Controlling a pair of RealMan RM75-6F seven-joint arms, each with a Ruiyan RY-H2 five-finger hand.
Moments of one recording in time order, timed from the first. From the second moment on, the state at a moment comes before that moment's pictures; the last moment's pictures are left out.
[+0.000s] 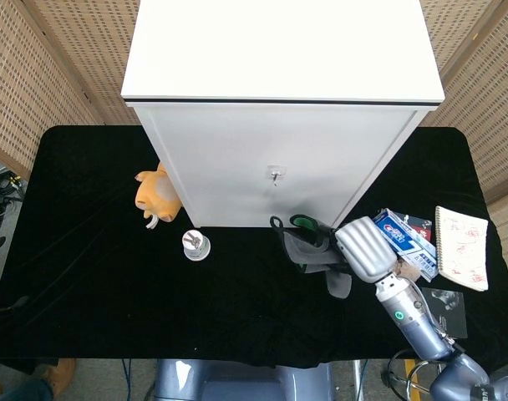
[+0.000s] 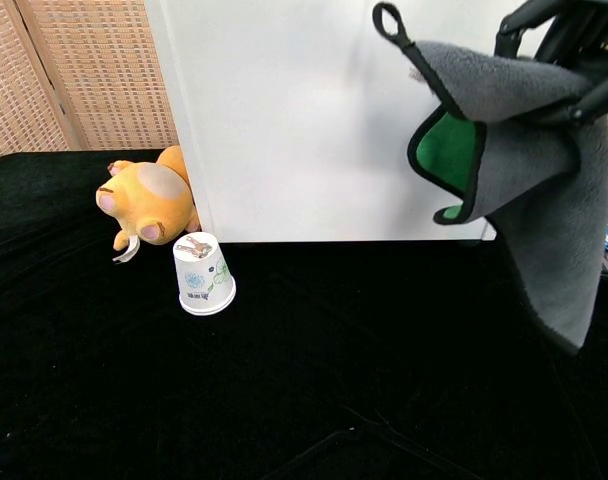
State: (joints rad) left arm -0.02 -1.11 -0.05 -1.60 1.44 1.51 -0.02; right arm 0.59 -1.14 0.13 -1.90 -1.47 1.25 -0.14
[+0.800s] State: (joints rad) left arm -0.02 -1.11 -0.05 -1.60 1.43 1.50 -0.02; right arm 0.62 -1.20 0.27 -2.09 -1.13 1.33 -0.64
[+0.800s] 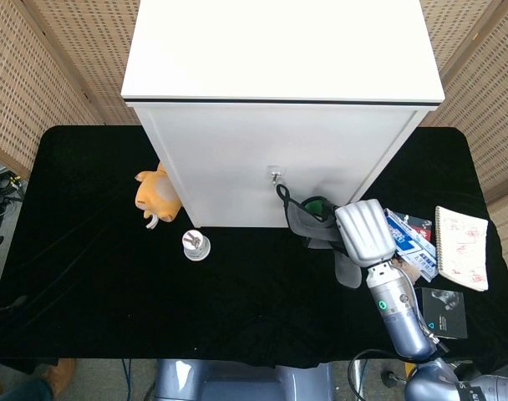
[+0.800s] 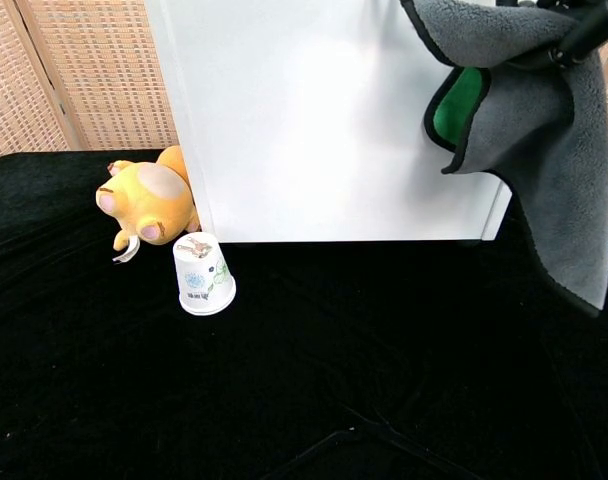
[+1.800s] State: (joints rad) left arm -0.03 -1.11 -0.06 -1.60 1.43 1.50 -0.02; right arm 0.67 -1.21 0.29 -2.11 -1.07 1.33 -0.72
